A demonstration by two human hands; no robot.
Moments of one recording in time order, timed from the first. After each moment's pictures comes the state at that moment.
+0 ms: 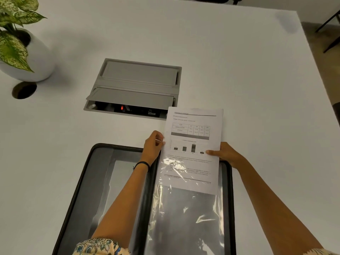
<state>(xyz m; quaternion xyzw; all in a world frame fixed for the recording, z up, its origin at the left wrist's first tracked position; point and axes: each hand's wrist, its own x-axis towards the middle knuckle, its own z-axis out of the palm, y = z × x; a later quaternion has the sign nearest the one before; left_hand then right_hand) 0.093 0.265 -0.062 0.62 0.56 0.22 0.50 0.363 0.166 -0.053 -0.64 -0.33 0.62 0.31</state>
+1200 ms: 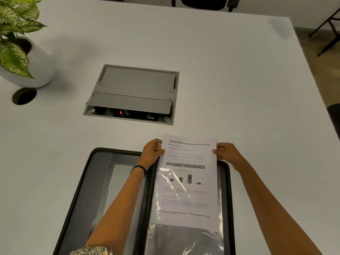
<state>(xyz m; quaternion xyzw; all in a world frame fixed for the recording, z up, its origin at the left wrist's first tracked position) 0.090 0.264 -0.059 0.60 0.56 0.16 0.55 0.374 0.163 -0.046 -0.71 -0.28 0.55 0.34</state>
